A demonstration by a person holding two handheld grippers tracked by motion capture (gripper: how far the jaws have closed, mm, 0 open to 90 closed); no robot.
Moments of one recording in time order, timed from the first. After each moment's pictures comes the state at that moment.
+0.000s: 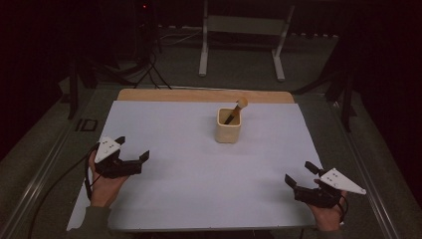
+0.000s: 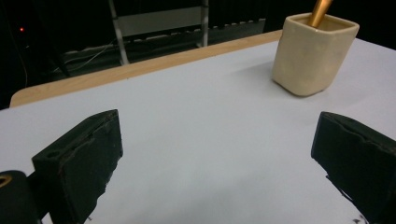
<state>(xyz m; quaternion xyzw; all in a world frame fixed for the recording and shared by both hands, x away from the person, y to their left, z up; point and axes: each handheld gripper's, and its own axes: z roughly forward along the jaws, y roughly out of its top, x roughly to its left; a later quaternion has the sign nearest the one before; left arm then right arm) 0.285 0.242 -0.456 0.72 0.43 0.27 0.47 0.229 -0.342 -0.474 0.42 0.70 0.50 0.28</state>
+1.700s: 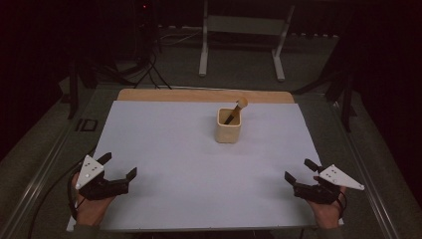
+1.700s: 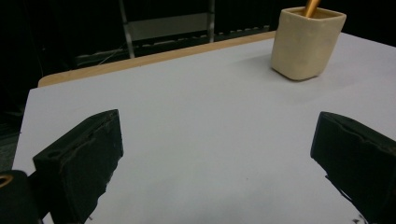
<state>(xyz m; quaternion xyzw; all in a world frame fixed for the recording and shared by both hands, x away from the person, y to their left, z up) 0.238 0.263 -0.467 0.71 0.43 0.29 0.48 0.239 -0.344 -0.476 0.42 0.71 0.50 0.28</state>
